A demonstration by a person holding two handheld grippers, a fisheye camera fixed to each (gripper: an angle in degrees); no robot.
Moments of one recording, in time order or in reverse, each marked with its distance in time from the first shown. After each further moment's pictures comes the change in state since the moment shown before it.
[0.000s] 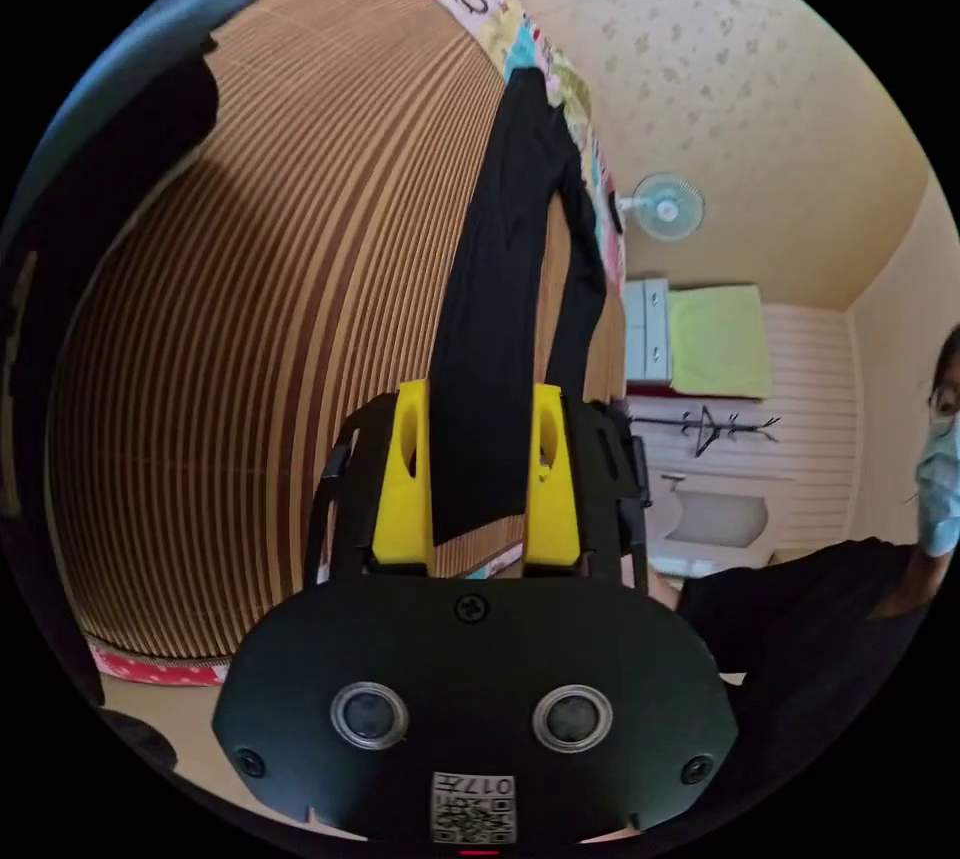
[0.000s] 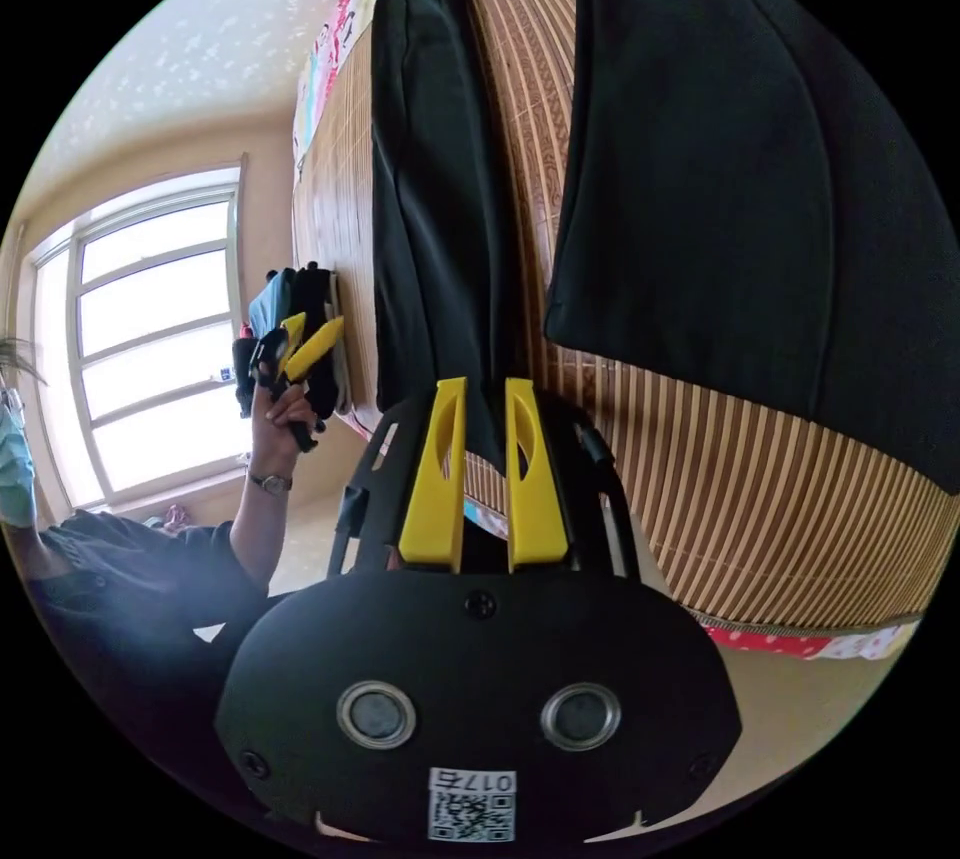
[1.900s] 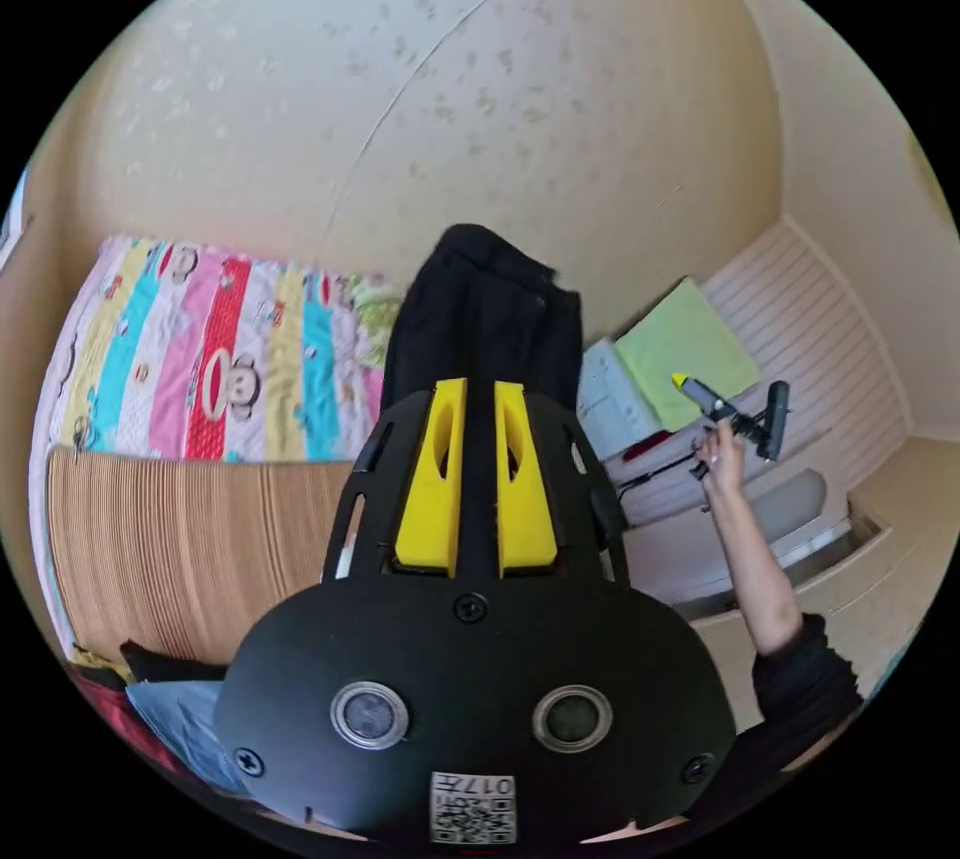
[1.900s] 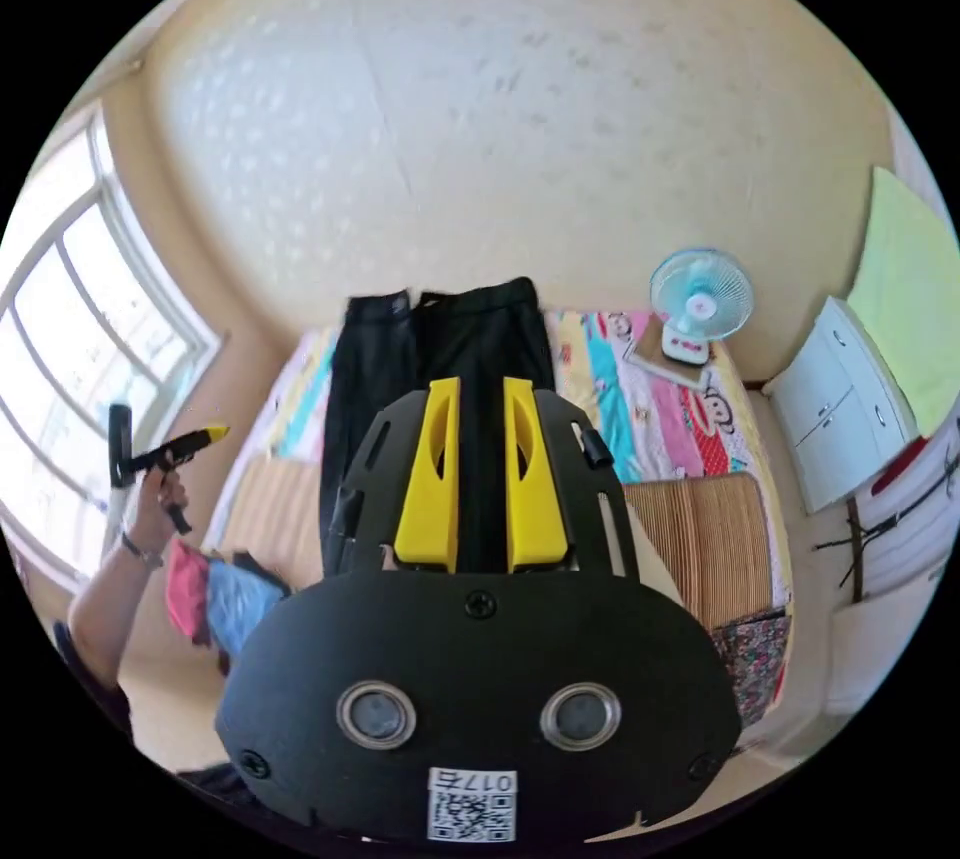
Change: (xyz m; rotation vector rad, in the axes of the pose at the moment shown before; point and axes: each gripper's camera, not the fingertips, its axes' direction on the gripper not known) left arm 0.602 -0.125 0.019 0.290 -0.166 0.458; right arm -0.521 -0.050 -0.132 0.785 0.624 -0.380
